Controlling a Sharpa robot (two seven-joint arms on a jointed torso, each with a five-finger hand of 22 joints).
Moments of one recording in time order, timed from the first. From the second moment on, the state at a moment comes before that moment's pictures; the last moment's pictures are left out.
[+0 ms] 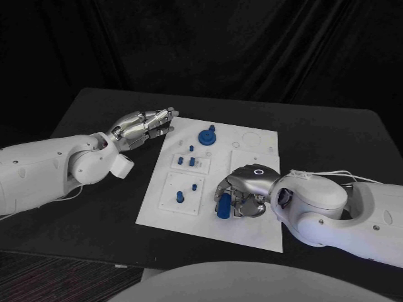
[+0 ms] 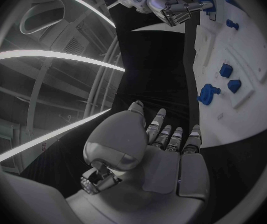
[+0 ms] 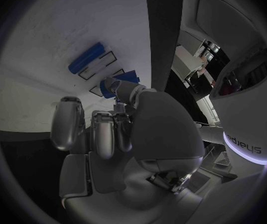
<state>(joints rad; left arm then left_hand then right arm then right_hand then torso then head) 1.22 -0.91 -0.22 1.33 -0.17 0.20 0.49 1.28 0.29 -0.20 0.24 0.37 0.43 0.10 0.11 0.05 0.04 0.08 0.02 0.01 0.00 0.12 0.00 0.00 0.17 0.02 0.27 0.01 0.04 1.17 -0.84 -0.24 1.91 -1.67 -0.17 -0.35 1.32 -0.14 0.70 -0.09 0.07 0.86 0.00 0.33 0.14 1.47 -0.05 1.57 1.31 1.47 -0.11 1.57 1.31 0.06 1.44 0.00 1.27 1.31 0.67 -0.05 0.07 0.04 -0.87</state>
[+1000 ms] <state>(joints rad) 1.22 -0.91 -0.22 1.33 -0.17 0.21 0.48 1.28 0.29 -0.20 0.24 0.37 0.43 0.10 0.11 0.05 0.04 0.08 0.02 0.01 0.00 0.12 0.00 0.00 0.17 0.02 0.27 0.01 0.04 1.17 -0.89 -0.25 1.92 -1.71 -0.27 -0.39 1.27 -0.15 0.58 -0.01 0.07 0.80 0.06 0.24 0.10 1.47 -0.03 1.57 1.31 1.47 -0.10 1.57 1.31 0.06 1.44 0.01 1.25 1.31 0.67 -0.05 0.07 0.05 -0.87</state>
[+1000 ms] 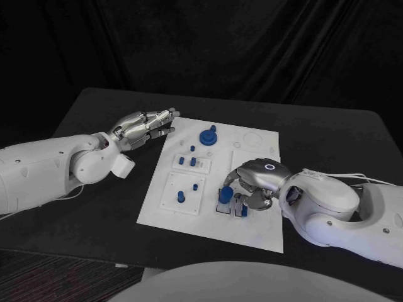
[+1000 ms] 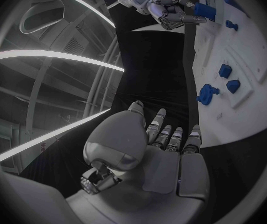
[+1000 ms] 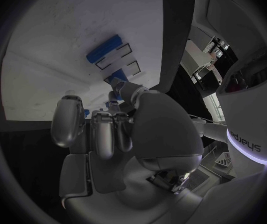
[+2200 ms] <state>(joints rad) 1.21 -0.91 -0.22 1.33 -0.17 0.21 0.47 1.28 0.29 -0.19 0.24 0.38 0.43 0.10 0.11 0.05 0.04 0.08 0.02 0.01 0.00 0.13 0.00 0.00 0.17 0.02 0.28 0.01 0.04 1.17 -0.89 -0.24 1.92 -1.64 -0.35 -0.30 1.37 -0.07 0.15 0.17 0.16 0.80 0.06 0.42 0.16 1.46 -0.02 1.57 1.31 1.47 -0.08 1.57 1.31 0.06 1.45 0.03 1.25 1.31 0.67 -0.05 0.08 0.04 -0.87</state>
